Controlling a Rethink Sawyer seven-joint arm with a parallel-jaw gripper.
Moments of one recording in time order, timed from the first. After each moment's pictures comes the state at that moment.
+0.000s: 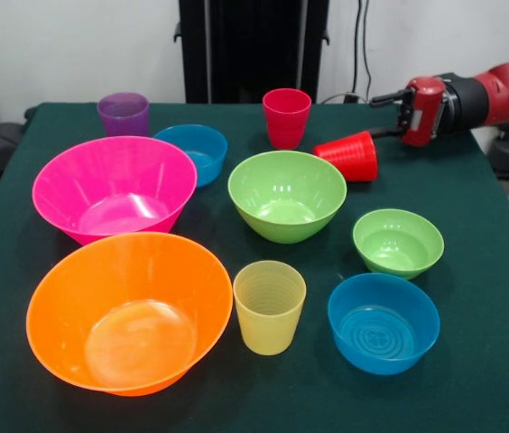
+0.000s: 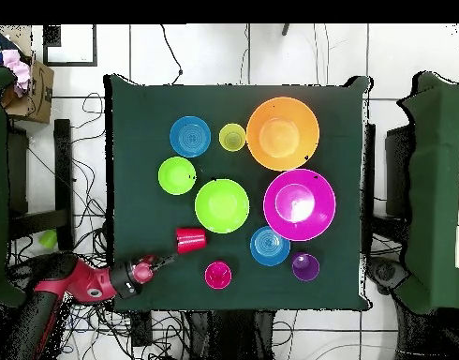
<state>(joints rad) 1.12 0.51 -0.95 1.01 -0.20 1.23 2.58</state>
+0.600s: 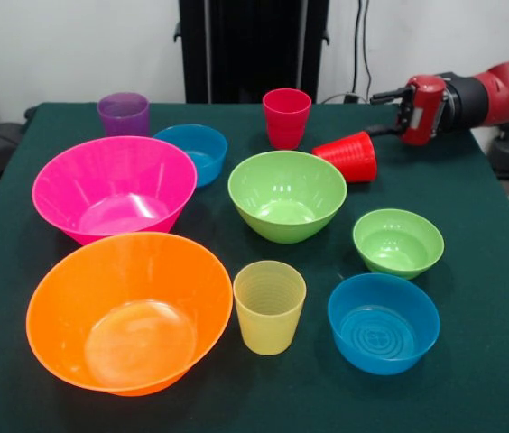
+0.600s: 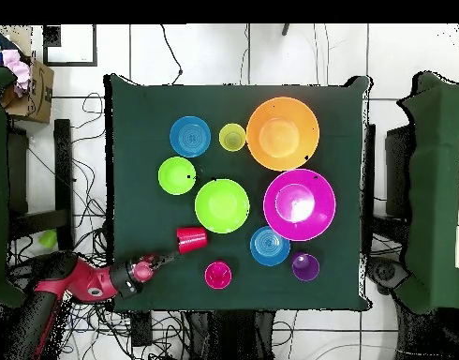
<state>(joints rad) 1.12 0.52 -0.98 1.01 -0.20 1.23 2.58</state>
